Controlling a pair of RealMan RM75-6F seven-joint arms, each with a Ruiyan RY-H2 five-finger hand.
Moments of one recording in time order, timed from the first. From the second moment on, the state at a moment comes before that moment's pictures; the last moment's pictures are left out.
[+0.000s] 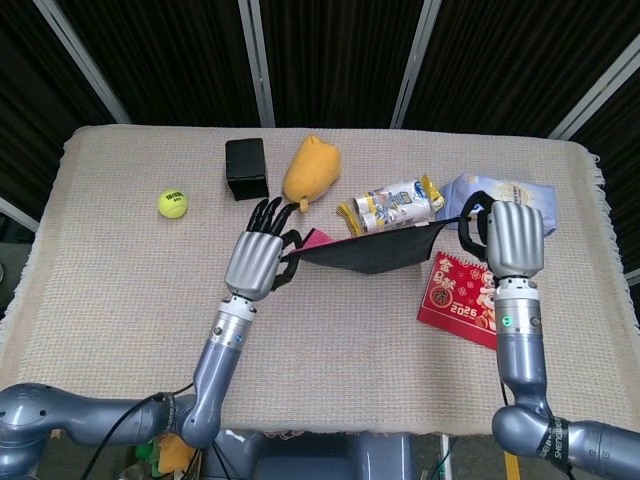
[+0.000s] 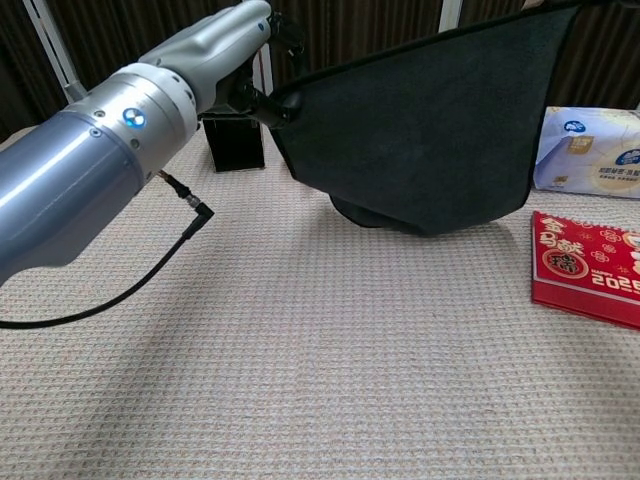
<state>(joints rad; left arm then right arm) -0.89 -1.80 -0.32 -1.62 1.02 1.38 0.58 0.62 -1.25 0.41 -1.92 -0.87 1.45 -0.50</state>
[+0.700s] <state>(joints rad) -0.78 -1.76 -0.20 -1.70 1.11 1.39 0.57 0.54 -1.27 0.23 -2.04 -0.98 1.50 -0.60</state>
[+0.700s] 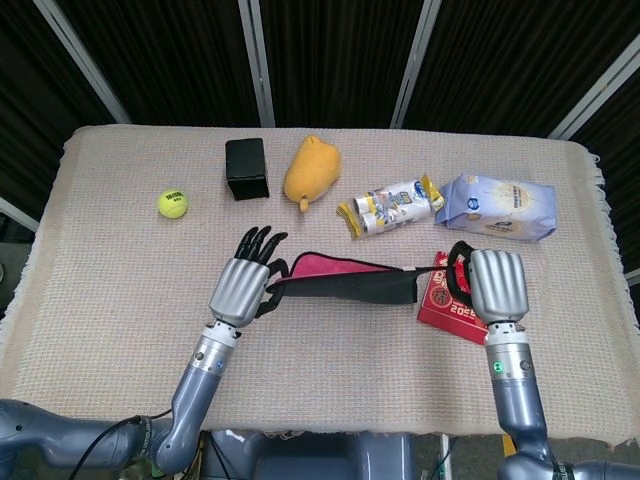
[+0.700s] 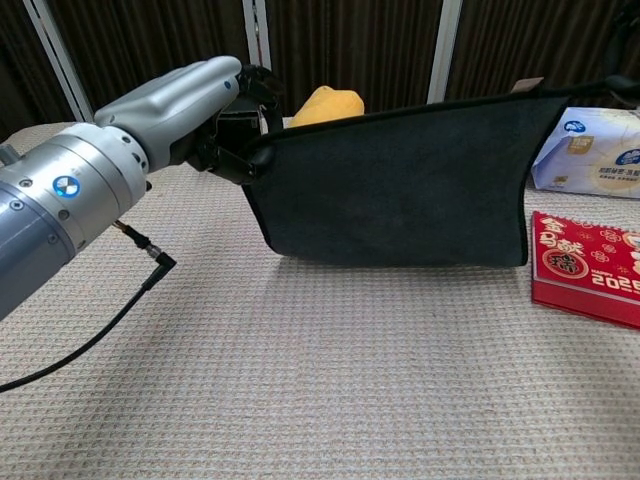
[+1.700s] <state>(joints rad) -0.69 -1.74 -0.03 -1.75 1.19 1.28 0.62 0.48 -1.31 0.09 -2.07 -0.95 1.48 -0.82</state>
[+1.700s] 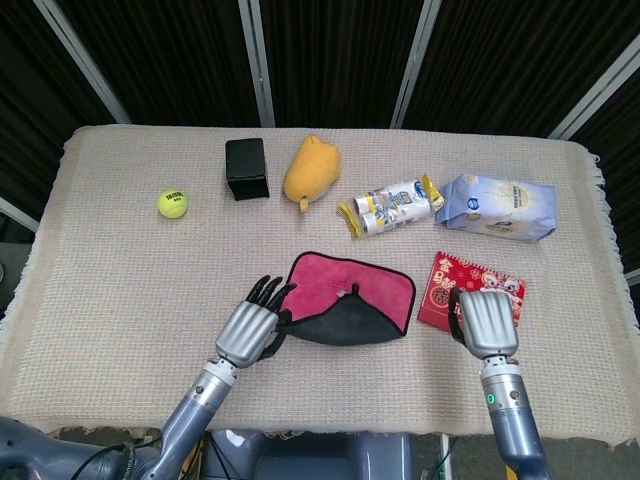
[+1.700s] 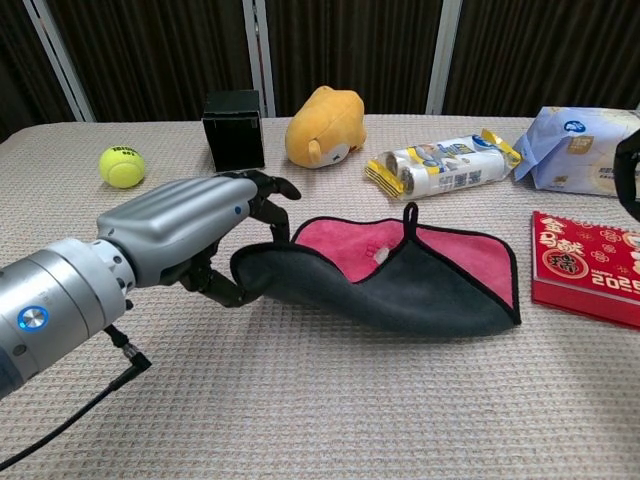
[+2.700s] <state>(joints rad) -0.59 -1.52 -0.03 -1.90 1.19 1.23 0.40 0.49 -1.24 0.09 -2.10 -0.87 1.41 -0.77</state>
